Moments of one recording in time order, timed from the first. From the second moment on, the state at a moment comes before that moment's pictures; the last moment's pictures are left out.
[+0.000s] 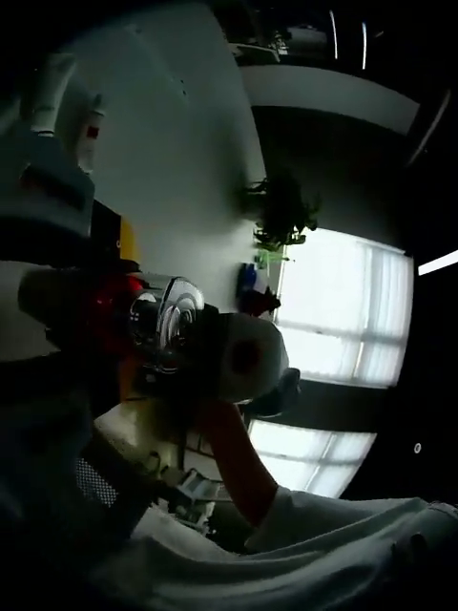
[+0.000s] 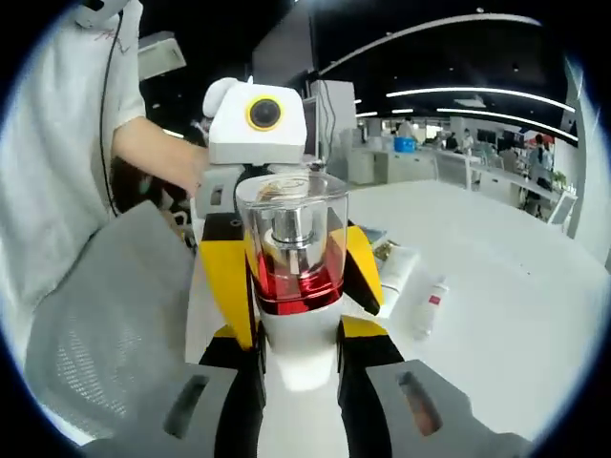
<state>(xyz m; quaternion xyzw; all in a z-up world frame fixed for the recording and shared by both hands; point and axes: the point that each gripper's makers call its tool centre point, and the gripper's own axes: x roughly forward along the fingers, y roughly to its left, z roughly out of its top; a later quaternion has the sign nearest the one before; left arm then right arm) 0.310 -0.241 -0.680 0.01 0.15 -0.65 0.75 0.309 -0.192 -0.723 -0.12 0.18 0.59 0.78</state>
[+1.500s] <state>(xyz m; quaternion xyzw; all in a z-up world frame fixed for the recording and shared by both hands) 0.385 -0.261 -0.697 0.00 0.14 -0.61 0.78 0.384 -0.227 -0.752 -0.12 0.21 0.54 0.81</state>
